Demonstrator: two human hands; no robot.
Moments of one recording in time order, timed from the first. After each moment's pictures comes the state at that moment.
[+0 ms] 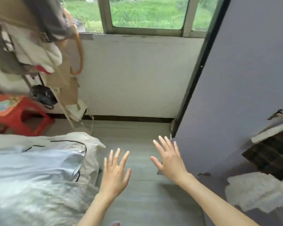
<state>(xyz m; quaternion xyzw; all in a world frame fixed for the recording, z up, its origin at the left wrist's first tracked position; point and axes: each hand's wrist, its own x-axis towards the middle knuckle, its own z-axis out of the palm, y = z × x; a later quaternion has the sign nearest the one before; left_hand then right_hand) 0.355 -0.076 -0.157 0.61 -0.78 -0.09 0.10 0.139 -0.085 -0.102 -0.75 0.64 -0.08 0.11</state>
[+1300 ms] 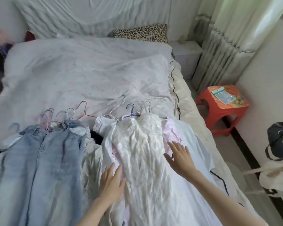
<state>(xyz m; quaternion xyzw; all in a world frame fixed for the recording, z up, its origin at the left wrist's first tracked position) 0.941 0.086 -0.221 0.95 -0.08 -0.24 0.18 0.939 -0.190 -0.184 -0.98 0.08 0.09 0.15</state>
